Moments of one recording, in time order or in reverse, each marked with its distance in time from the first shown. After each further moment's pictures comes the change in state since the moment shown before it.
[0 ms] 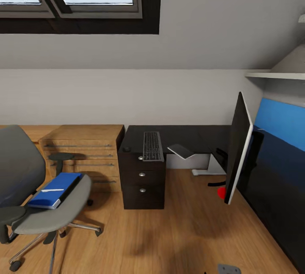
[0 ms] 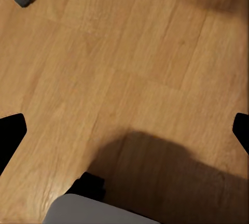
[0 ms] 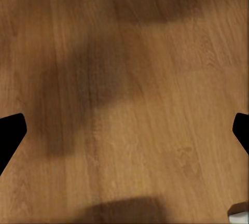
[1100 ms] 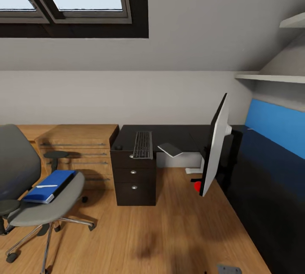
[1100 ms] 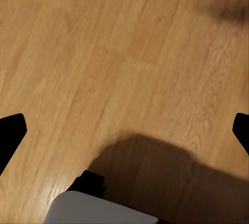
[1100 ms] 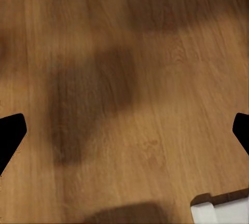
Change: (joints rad) left arm 0.000 -0.003 -0.001 0.000 -0.001 0.000 0.000; right arm 0.000 0.001 0.000 0.014 0.001 -0.035 0.000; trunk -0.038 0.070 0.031
